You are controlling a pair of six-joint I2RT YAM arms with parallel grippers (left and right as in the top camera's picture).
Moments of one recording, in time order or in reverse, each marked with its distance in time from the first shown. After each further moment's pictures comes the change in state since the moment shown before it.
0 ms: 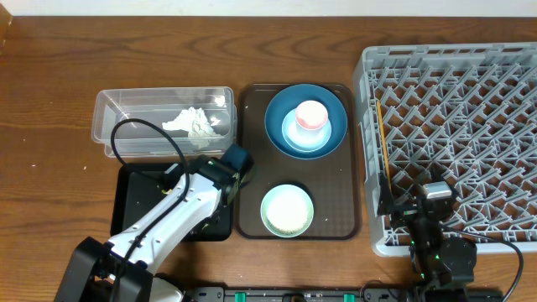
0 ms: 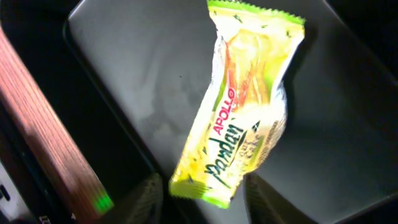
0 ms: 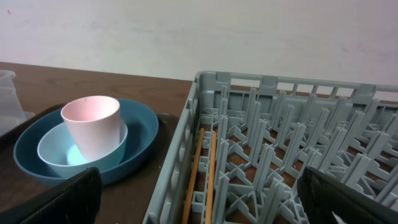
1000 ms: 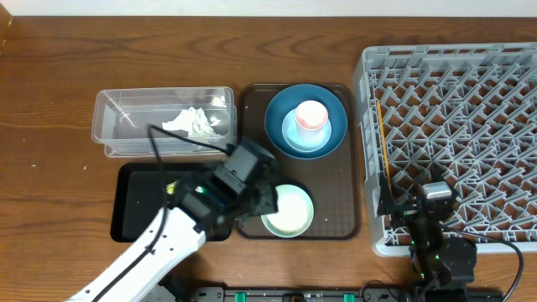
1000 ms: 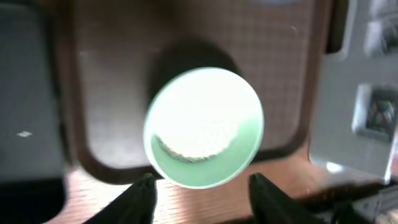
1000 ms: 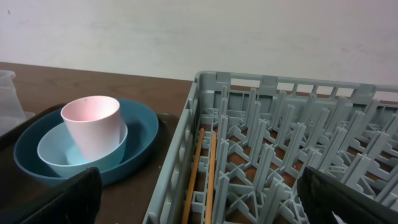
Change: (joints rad) left arm -0.200 -0.256 0.138 0.208 0.524 0.638; right arm 0.000 0.000 0.000 0.000 0.000 0.000
